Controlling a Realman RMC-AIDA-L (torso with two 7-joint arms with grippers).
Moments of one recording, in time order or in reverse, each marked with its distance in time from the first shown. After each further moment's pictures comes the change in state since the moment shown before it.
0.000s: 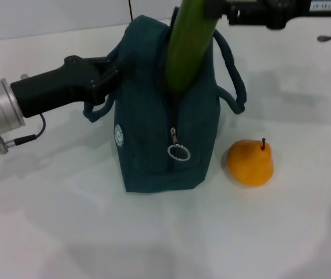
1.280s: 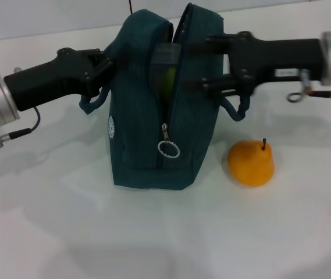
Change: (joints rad) left arm -0.004 0.007 0.000 -0.012 -0.021 -0.002 0.000; right arm -0.106 0.066 -0.201 0.035 0.057 0.096 -0.141
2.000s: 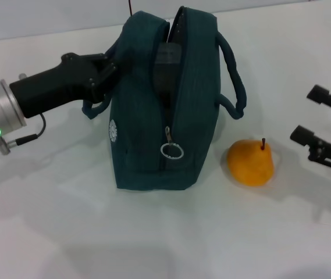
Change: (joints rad) left arm 0.021 -0.012 0.000 0.027 -0.017 -0.019 0.049; right arm -0.359 -0.011 0.159 0.426 0.233 -0.251 -0.669
